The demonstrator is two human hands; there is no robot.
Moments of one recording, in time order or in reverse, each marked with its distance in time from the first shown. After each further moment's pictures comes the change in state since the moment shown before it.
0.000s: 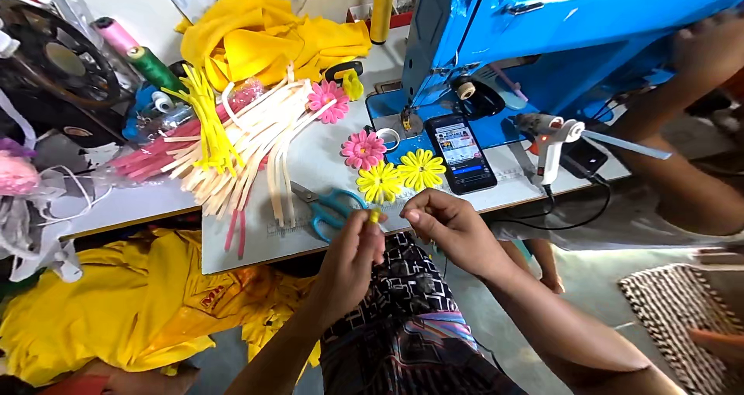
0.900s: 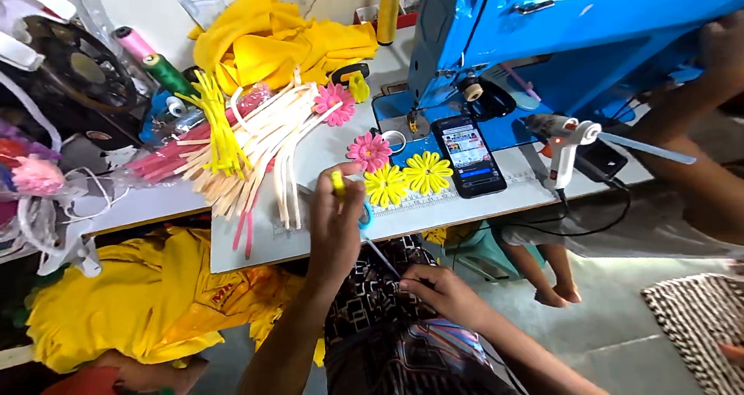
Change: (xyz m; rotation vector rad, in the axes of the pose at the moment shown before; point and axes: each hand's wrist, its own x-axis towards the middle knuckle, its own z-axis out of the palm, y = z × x) left_hand 0.037 0.014 -0.006 -0.270 0.348 0.034; right_hand -0.072 0.064 0.027 -0.116 -0.192 0.183
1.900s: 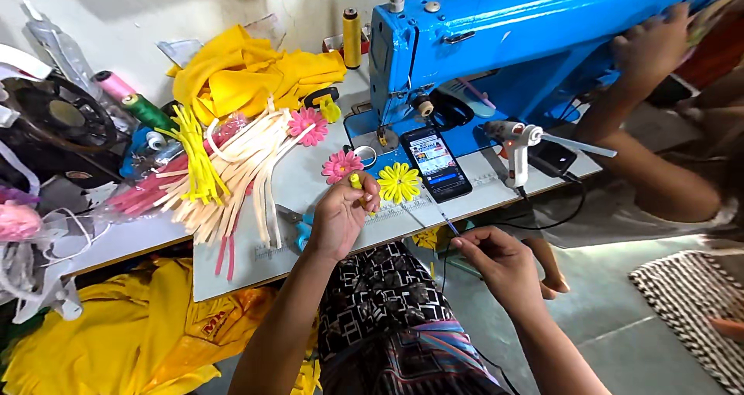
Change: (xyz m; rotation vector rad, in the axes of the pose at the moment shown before) left_hand 0.039 -0.021 0.029 -0.417 -0.444 -0.181; right_hand -0.027 -0.014 -0.063 -0.002 0.745 -0.123
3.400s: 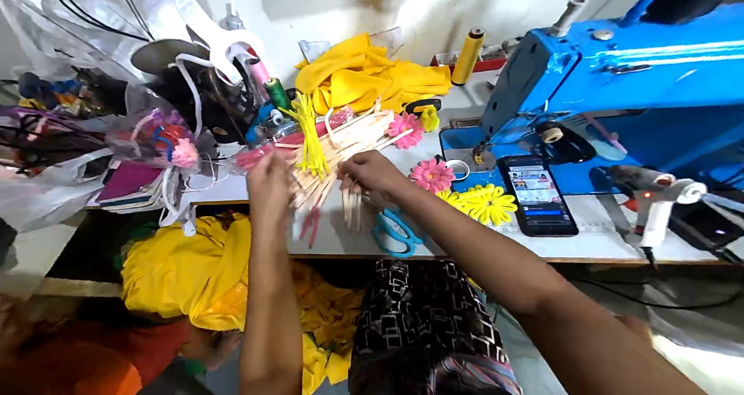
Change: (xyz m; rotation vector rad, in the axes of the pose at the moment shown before) left_hand -0.083 0.123 -0.128 0.790 0.974 0.081; right_hand 0.158 -0.093 0.277 0.040 -0.884 0.200
